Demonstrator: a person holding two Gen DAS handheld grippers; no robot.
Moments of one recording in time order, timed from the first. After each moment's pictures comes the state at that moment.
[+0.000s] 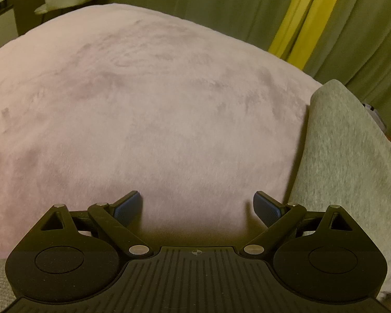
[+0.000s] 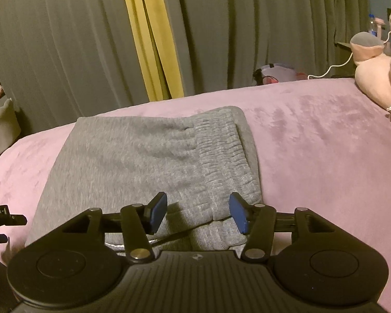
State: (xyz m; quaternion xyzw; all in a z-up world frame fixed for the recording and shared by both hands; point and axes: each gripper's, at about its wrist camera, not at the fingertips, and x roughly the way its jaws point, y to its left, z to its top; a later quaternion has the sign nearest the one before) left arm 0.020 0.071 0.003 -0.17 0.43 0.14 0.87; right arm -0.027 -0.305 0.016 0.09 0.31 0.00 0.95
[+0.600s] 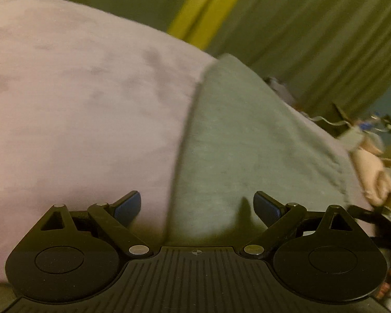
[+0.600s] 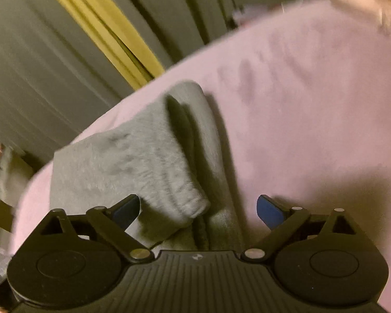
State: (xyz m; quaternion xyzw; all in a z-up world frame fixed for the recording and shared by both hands) left arm 0.050 0.045 -0.003 -0.22 0.43 -0.12 0.87; right arm 0.019 -0.394 -0.015 0.29 0.39 0.02 0.87
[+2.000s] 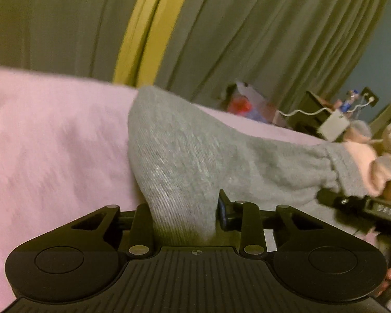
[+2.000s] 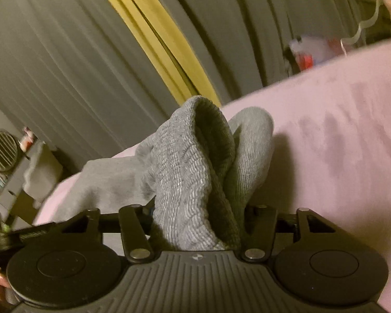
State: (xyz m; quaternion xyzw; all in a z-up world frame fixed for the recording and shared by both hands) left arm 0.133 -0.020 0.045 -0.11 0.38 -0.16 0.91; right arm 0.087 -0.350 0.027 0.21 0.31 0.09 0.92
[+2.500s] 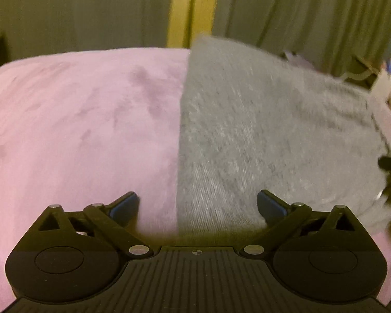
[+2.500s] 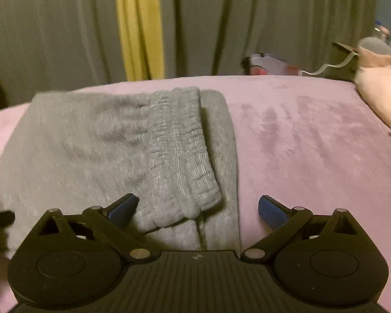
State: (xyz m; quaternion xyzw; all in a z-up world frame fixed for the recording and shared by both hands) left arm 0.057 -0.009 0.001 -0.04 0.42 -0.05 0.91; right arm 0.043 -0.317 0.007 0.04 0.36 -0.05 0.93
